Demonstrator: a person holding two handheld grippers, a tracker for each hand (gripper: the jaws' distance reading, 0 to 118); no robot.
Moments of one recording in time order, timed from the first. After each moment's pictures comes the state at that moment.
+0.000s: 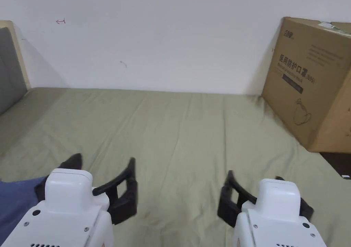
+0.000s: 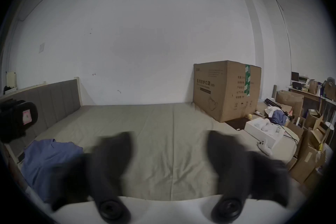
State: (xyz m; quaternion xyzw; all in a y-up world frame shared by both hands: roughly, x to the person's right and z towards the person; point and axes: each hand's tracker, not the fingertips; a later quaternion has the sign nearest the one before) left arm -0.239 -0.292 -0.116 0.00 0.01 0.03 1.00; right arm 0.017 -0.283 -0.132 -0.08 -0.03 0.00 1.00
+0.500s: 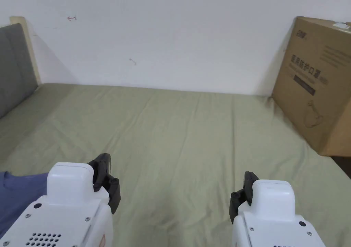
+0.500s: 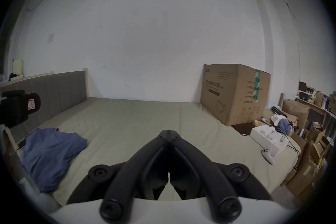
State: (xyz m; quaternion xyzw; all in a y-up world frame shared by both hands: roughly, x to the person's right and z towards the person) left arm -0.258 -0.285 -0.119 -0.05 0.04 0.04 1.00; right arm -0.001 -0.286 -0.141 -0.09 0.02 0.05 0.99
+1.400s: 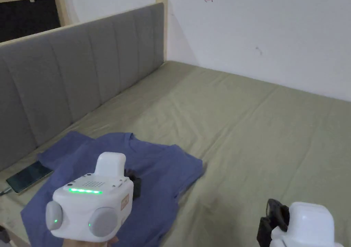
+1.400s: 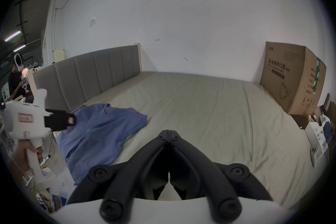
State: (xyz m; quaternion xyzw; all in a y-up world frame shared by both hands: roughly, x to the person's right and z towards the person) left arm -0.437 -0.393 -0.141 -0.31 0.21 0.10 0.92; right arm -0.114 -0.321 -0.177 -0.21 0.24 0.04 0.95
